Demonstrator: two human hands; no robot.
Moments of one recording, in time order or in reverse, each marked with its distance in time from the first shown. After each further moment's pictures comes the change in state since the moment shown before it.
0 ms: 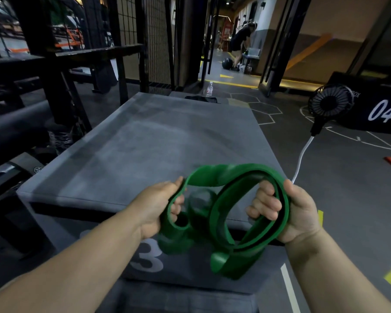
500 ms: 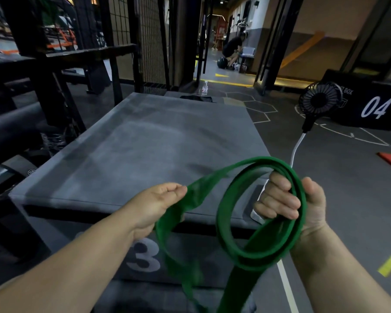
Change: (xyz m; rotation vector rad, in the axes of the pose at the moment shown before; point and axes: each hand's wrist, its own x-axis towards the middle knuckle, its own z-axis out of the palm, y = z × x) left_hand -0.003 -0.009 -0.003 0.321 -0.097 0.119; right_hand -0.008 -0.014 0.018 0.017 -0.094 -0.021
